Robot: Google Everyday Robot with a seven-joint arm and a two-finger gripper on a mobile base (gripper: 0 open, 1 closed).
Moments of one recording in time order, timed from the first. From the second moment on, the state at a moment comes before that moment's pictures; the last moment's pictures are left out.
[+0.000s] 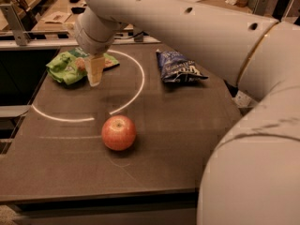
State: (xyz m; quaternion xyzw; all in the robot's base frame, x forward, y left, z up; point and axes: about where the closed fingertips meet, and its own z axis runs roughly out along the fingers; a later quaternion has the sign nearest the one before) arm 0.670 0.186 0.921 -0.84 0.39 -0.07 0.37
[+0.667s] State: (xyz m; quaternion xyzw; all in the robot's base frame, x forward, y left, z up) arm 0.674 0.202 0.892 -0.84 0.41 -0.05 0.35
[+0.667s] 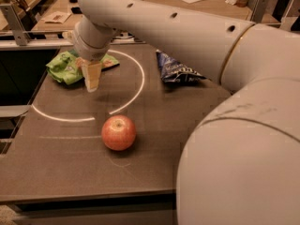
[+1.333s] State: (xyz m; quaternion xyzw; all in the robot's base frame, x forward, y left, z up) arm 0.680 0.217 0.881 -0.83 0.42 -0.03 0.36
